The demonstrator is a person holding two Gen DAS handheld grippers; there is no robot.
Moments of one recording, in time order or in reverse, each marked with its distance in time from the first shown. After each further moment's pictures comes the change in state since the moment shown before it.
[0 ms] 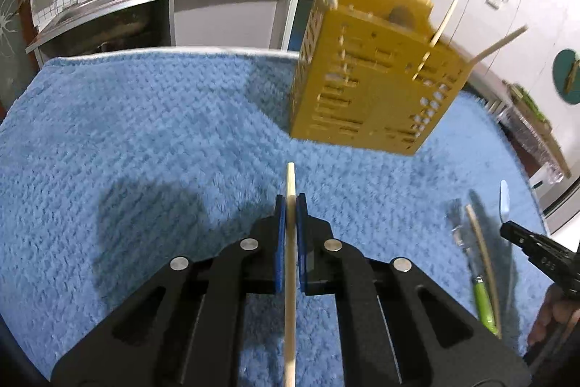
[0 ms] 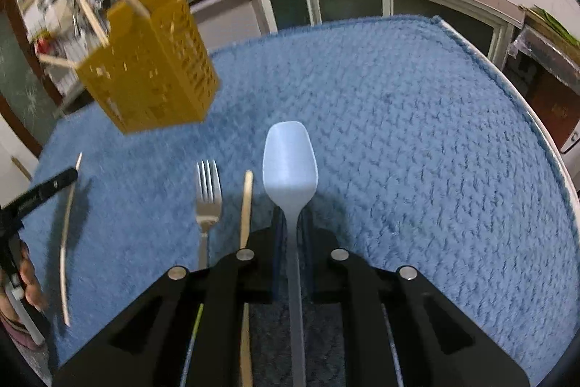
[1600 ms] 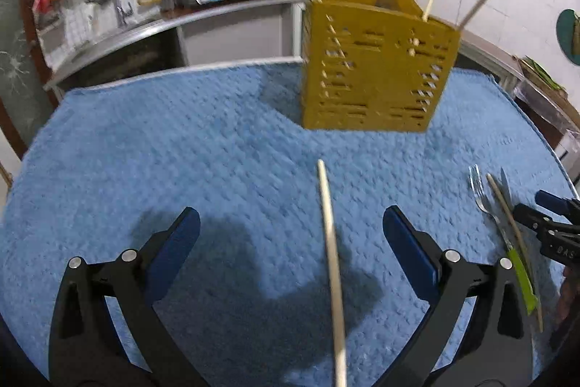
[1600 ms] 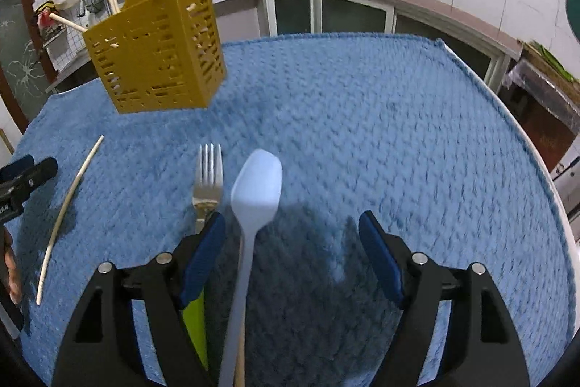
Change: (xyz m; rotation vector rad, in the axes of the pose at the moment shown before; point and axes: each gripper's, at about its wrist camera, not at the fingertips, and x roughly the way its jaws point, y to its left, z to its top) left arm -0.007 -0.012 -0.025 0.127 -0.031 0.115; right arm 0.008 0.020 -0.021 -0.119 -0.036 -0.097
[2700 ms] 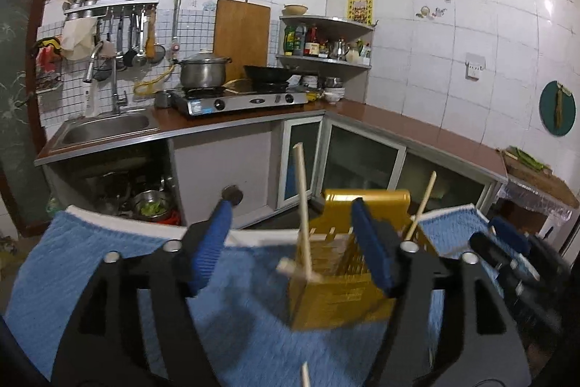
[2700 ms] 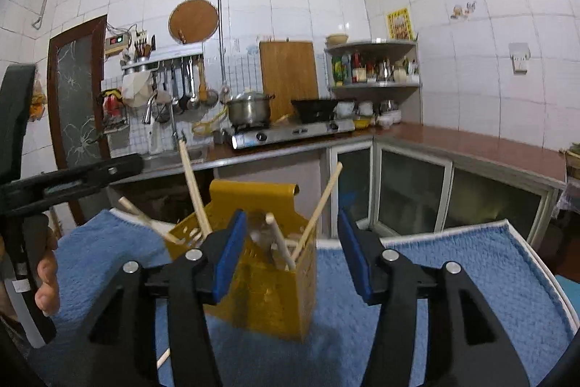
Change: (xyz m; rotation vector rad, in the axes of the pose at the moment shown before) left arm -0.056 0.014 0.134 -0.040 -0.413 -0.048; right arm -0.061 0.070 0.120 -0.099 -0.561 0.223
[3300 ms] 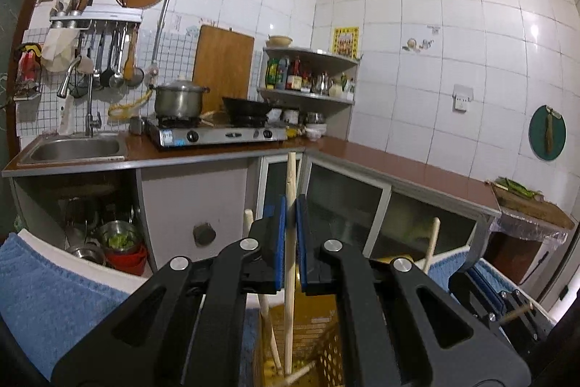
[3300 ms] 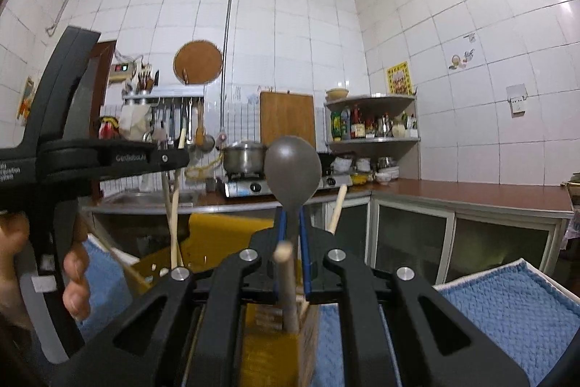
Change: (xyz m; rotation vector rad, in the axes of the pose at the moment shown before) left arm 0.088 -0.022 0.020 -0.029 -0.153 -0.092; right arm 0.052 0.015 -0.024 -0.066 -0.265 -0.033
